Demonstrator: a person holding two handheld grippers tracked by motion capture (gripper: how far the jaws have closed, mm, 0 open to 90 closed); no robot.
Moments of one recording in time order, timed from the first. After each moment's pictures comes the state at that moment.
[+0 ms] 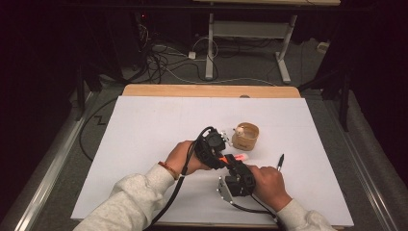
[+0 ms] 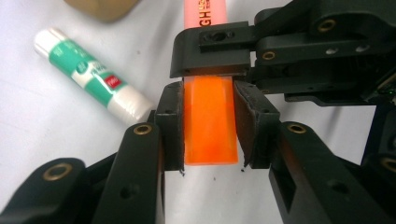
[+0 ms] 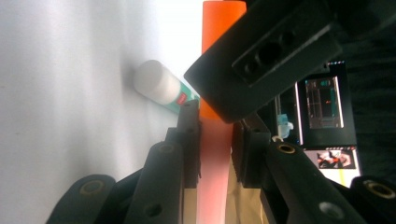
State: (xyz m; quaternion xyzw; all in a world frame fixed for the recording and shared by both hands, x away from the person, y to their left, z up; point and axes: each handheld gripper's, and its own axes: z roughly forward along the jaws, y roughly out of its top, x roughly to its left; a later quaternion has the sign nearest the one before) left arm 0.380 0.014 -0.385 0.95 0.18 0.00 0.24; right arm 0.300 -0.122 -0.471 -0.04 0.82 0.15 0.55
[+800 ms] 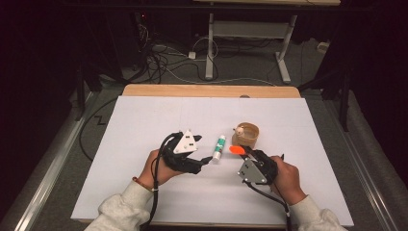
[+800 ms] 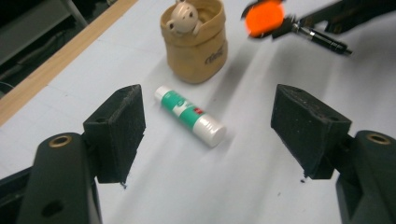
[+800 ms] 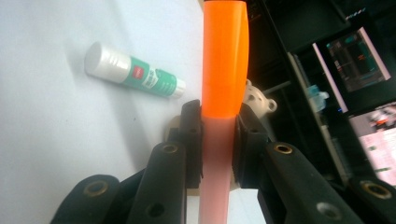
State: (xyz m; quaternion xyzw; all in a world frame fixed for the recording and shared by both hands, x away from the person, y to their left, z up) left arm 0.346 0.103 -0.400 0.87 0.17 0.19 0.42; right arm 0.322 -0.175 -0.438 0.08 0.83 0.26 0.49
